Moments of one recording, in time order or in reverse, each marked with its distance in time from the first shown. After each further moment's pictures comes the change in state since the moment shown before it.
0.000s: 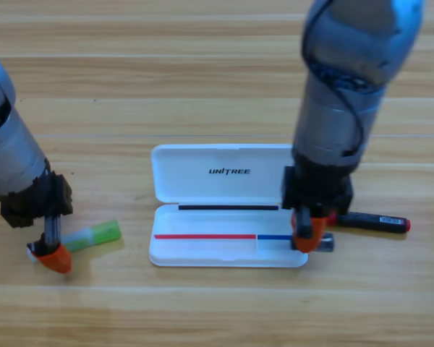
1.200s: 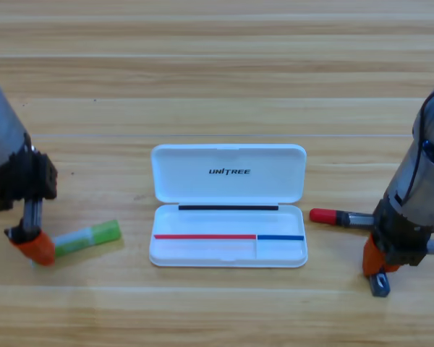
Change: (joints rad) arm 0 -0.034 -0.091 -0.126 0.225 -0.003 0.003; arm 1 -0.108 -0.205 0.683 -0.574 -0.097 1.391
